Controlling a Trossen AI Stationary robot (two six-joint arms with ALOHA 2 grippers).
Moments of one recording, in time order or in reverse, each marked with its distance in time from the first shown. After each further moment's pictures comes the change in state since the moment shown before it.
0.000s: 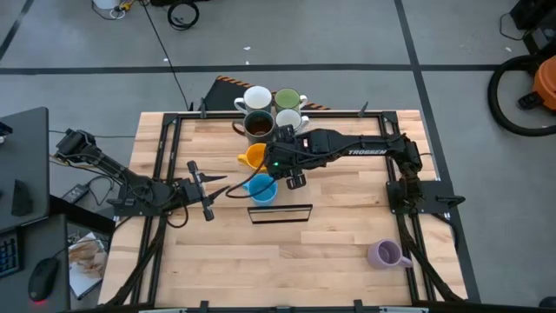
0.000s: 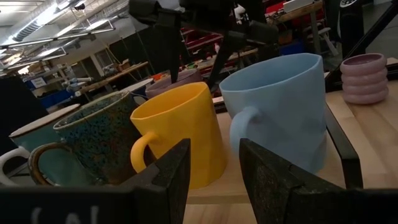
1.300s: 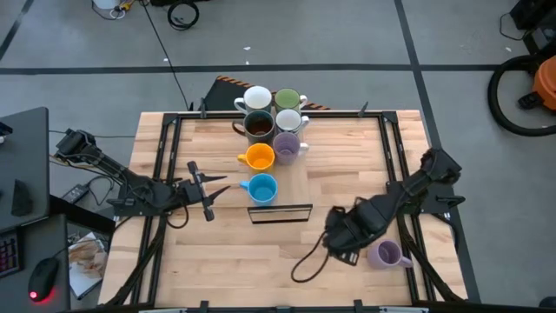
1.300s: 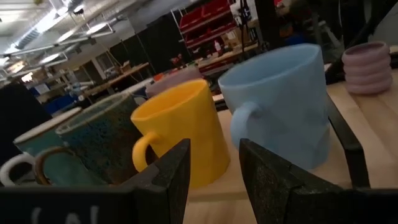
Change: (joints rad) left arm 0.001 0.000 0.000 -0.013 0.000 0.037; right arm 0.535 -0.233 -0.417 -0.296 -0.472 1.410
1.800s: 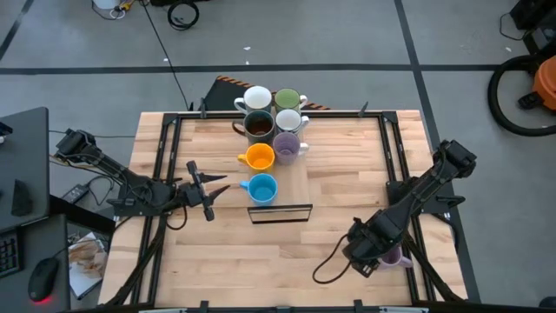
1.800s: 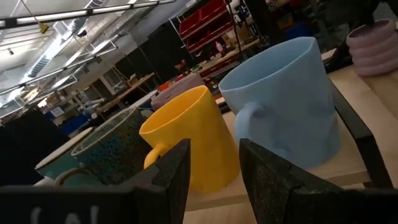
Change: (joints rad) left arm 0.000 0.000 0.000 0.028 0.000 0.164; right arm 0.129 -0.167 -0.456 0.349 -0.378 0.464
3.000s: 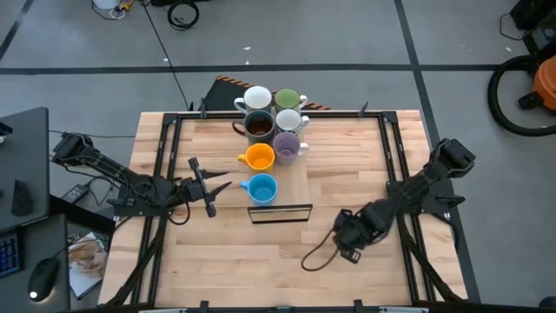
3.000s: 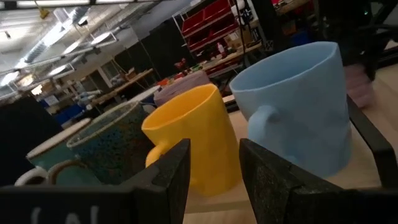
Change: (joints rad) left arm 0.073 0.000 0.001 0.002 0.071 -0.072; right arm -0.118 -0.007 -0.201 0.221 0.263 -0.318
